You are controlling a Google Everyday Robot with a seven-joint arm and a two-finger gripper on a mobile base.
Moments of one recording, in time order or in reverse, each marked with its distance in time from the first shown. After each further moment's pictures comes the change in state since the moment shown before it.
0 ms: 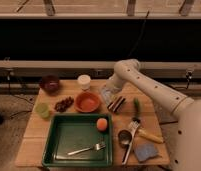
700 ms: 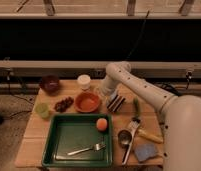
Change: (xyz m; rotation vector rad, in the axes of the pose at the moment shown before) arm -0.019 -0.009 0.031 -0.032 -0.046 -0.085
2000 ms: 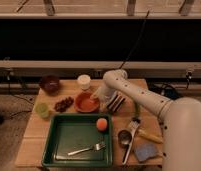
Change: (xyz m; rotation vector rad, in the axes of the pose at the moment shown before) arm -0.019 0.013 0.046 0.000 -0.041 -0.079
